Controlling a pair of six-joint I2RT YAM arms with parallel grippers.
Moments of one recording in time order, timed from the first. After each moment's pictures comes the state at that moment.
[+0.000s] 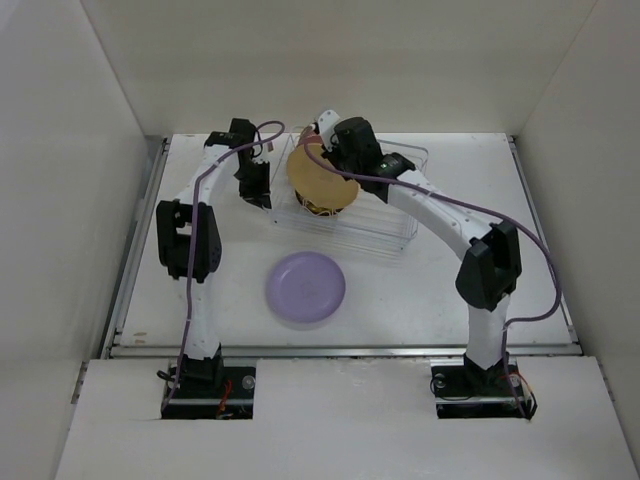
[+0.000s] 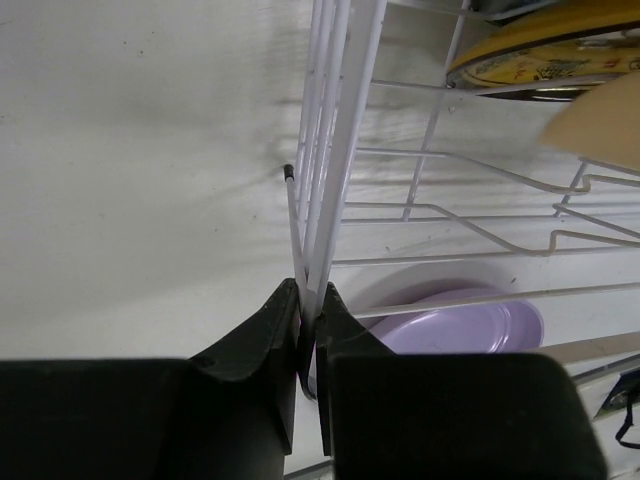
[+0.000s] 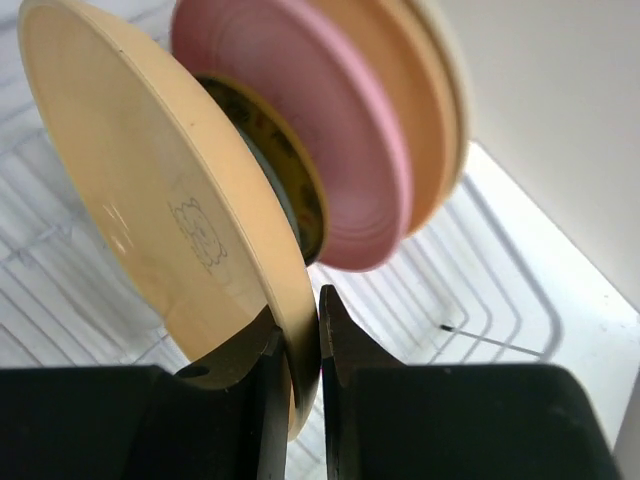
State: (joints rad) left arm -0.16 2.13 1.93 -1.08 0.26 -0.14; right arm 0.66 1.97 1.87 -0.43 0.29 -0.32
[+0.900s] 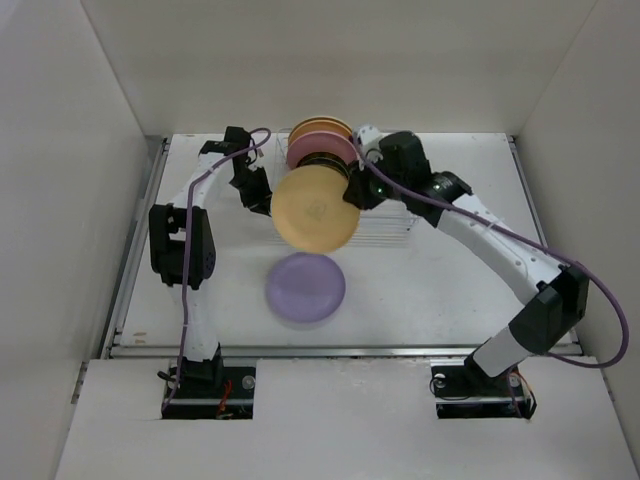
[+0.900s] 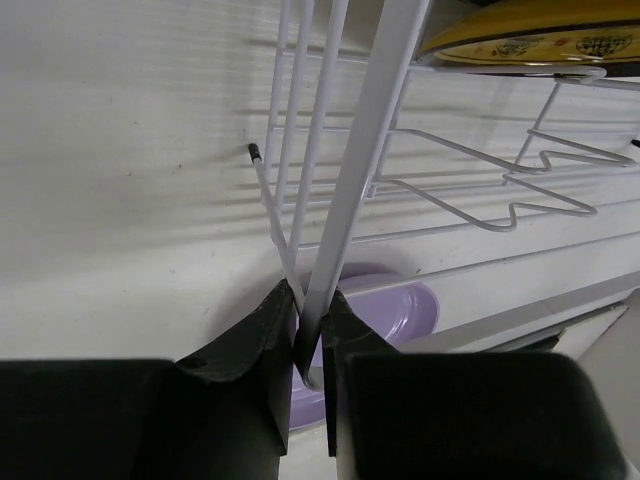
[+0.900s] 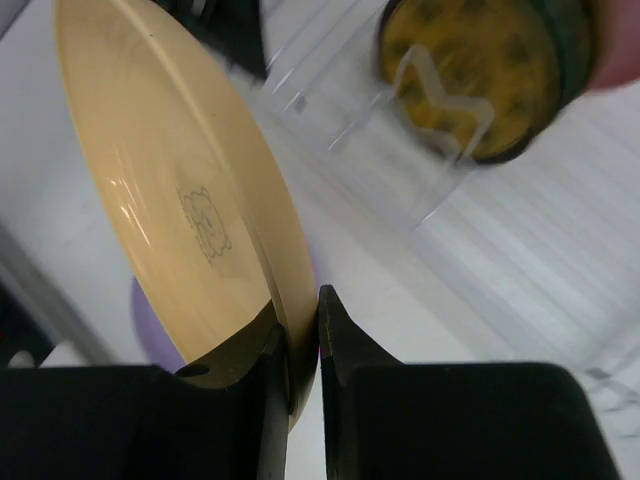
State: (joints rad) left arm -0.15 2.03 1.75 -0.99 0.37 -0.42; right arm 0.61 1.57 1.59 -0.52 -0.14 0.07
